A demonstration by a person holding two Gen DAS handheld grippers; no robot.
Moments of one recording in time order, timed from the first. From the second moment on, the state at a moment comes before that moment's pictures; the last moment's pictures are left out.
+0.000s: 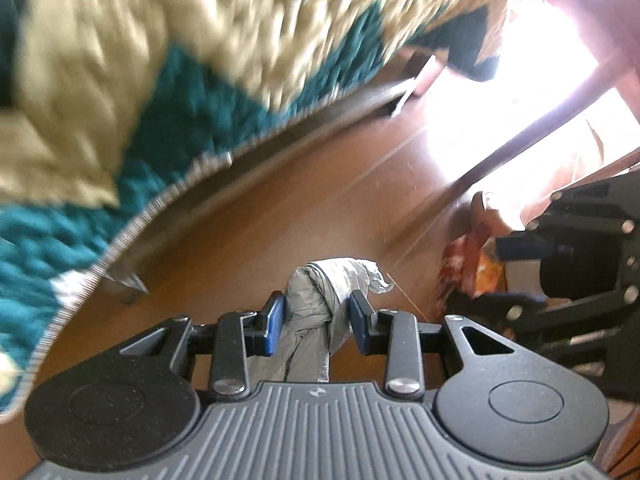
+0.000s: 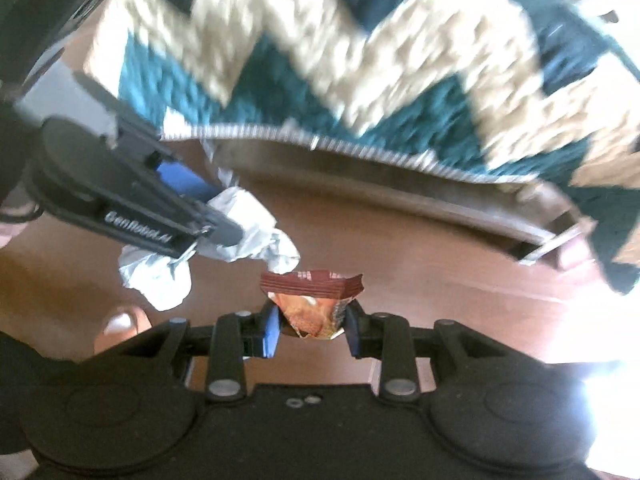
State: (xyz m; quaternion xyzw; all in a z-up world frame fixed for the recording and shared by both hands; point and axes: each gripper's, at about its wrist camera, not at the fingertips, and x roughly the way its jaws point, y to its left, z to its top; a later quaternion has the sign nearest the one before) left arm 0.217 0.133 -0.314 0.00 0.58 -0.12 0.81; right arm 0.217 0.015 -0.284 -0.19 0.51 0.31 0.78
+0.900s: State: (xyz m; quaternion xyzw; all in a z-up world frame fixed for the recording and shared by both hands) left arm 0.161 -0.032 0.048 0.12 0.34 -0.06 0.93; right arm 0.176 -0.168 0.049 -0.10 0.28 0.25 0.92
